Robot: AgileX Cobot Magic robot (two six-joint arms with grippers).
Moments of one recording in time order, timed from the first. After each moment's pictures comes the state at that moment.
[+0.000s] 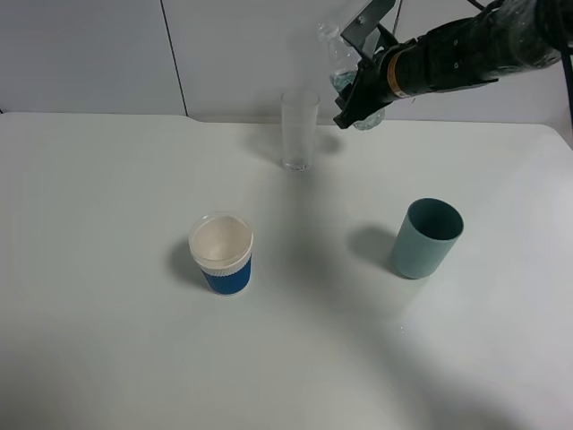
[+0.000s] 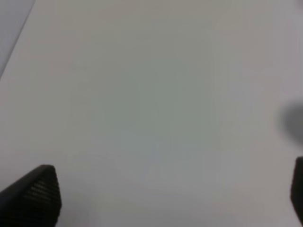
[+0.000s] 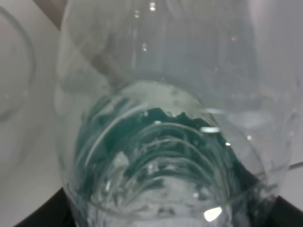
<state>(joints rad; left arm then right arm) 0.06 -0.01 -0.51 0.02 1.05 0.01 0.32 2.01 -1.36 -1.51 -0.06 1.03</state>
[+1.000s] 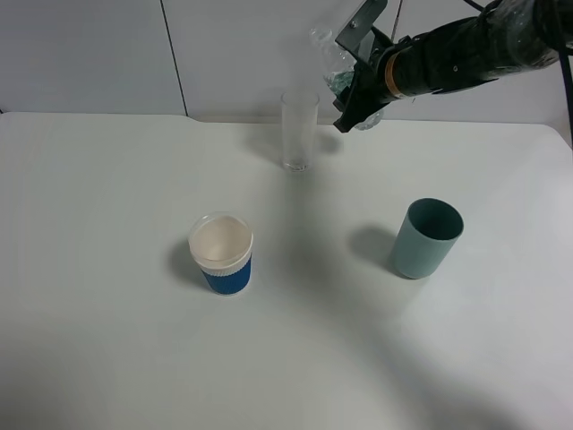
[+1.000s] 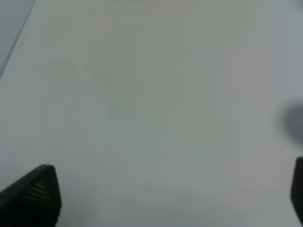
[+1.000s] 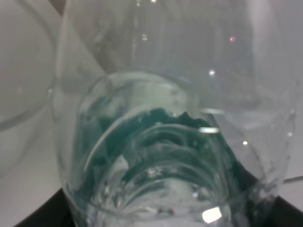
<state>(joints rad) 0.06 -0.01 -0.51 0.02 1.05 0.01 0.33 2.01 -1.36 -1.60 -0.07 1.04</state>
